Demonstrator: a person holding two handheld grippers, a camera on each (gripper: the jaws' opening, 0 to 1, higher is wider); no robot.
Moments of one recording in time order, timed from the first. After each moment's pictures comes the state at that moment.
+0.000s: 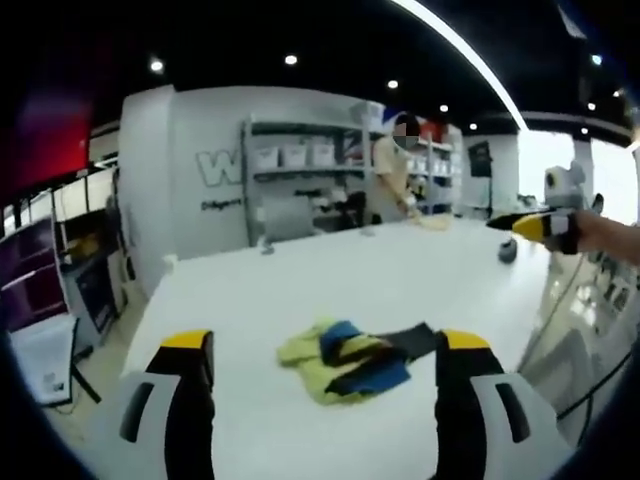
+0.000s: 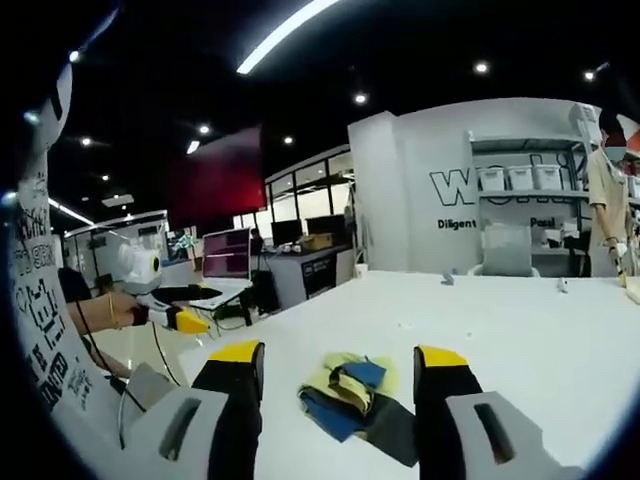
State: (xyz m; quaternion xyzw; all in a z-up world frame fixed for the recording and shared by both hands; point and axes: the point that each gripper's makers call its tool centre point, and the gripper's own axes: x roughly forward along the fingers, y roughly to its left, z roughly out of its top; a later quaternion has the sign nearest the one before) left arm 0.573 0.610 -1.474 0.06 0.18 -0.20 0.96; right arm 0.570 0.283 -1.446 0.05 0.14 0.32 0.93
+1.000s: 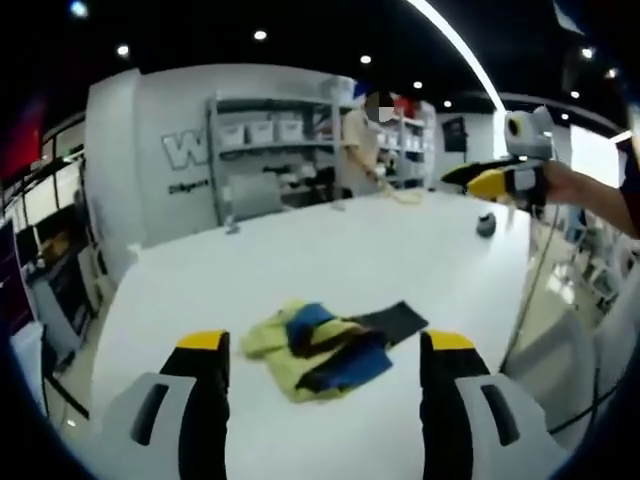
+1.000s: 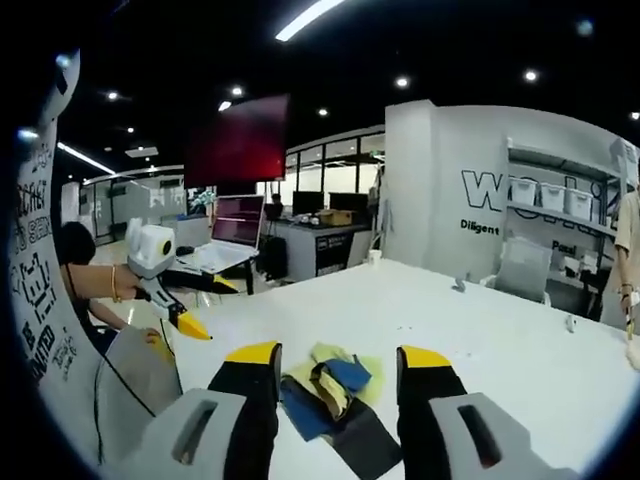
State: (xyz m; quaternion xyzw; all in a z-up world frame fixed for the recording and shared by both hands) left arm 0.582 0.628 -1.452 0.01 0.14 -0.16 0.98; right arm 0.579 0.282 -1.449 0.02 0.14 0.29 0.95
